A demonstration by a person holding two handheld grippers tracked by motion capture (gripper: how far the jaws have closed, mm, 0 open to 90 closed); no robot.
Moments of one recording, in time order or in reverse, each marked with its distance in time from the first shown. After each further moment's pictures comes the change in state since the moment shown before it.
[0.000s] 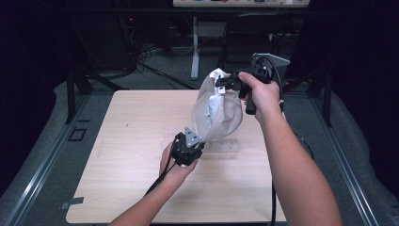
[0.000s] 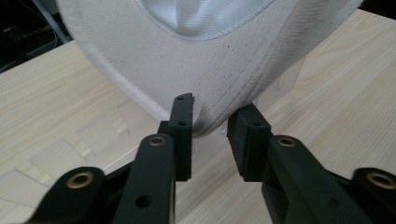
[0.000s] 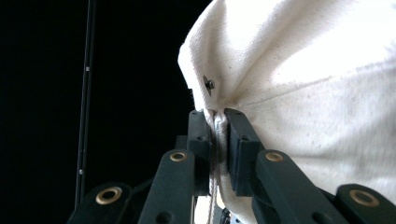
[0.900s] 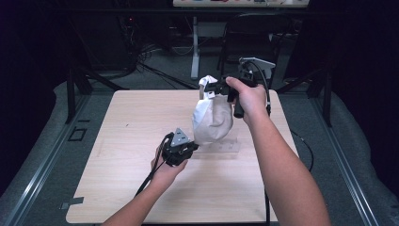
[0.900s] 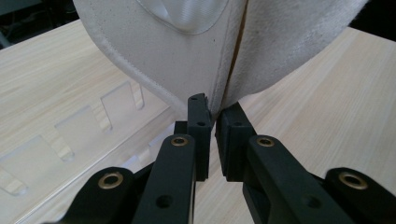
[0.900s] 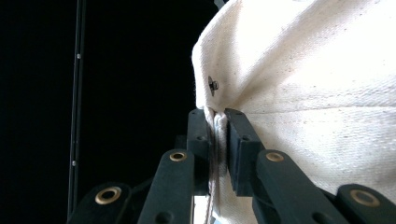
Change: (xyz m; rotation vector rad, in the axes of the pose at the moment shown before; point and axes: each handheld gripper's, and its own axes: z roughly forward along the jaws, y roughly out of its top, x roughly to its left) left arm 0.031 -0.021 -0.001 -0.050 -0.194 -0.013; right arm 0.000 -0.006 0.032 0.053 -0.013 -0.016
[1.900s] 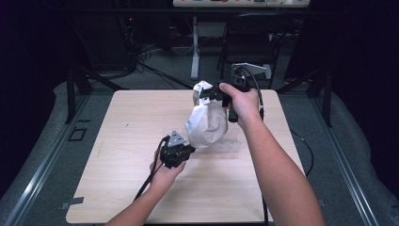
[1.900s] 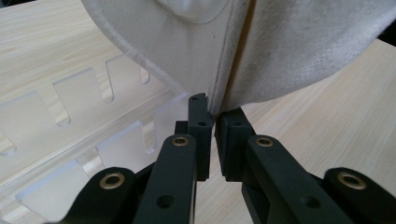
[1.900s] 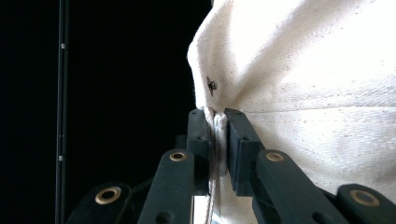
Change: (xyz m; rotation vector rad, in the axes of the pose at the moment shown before) left arm 0.004 -0.016 0.005 0.021 0.020 -0.113; right arm -0.009 -0.003 0.021 0.034 -0.032 -0.009
